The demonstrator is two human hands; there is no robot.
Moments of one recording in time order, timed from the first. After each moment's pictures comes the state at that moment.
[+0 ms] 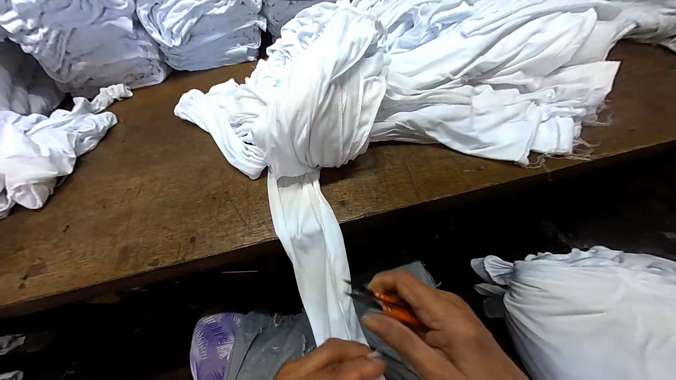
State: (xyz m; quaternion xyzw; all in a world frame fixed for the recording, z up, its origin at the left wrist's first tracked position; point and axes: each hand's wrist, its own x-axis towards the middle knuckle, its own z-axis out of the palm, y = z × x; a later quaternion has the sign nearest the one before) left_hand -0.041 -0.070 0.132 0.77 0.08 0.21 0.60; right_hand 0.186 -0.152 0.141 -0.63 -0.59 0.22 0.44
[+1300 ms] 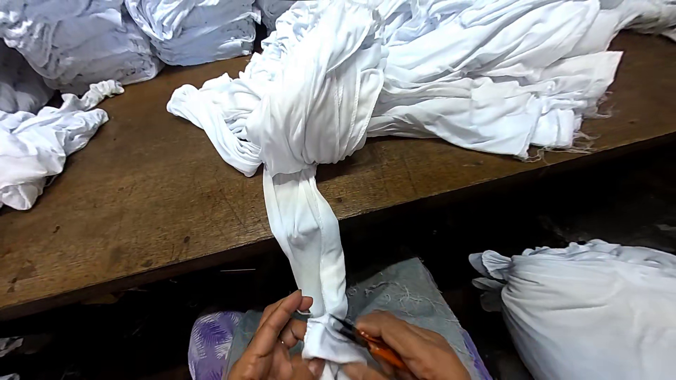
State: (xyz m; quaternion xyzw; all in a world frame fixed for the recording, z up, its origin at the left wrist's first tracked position) left_hand -0.041 -0.077 0.122 0.52 0.24 0.41 0.71; right_hand 0.147 -0.173 0.133 -0.60 -0.55 0.30 0.50
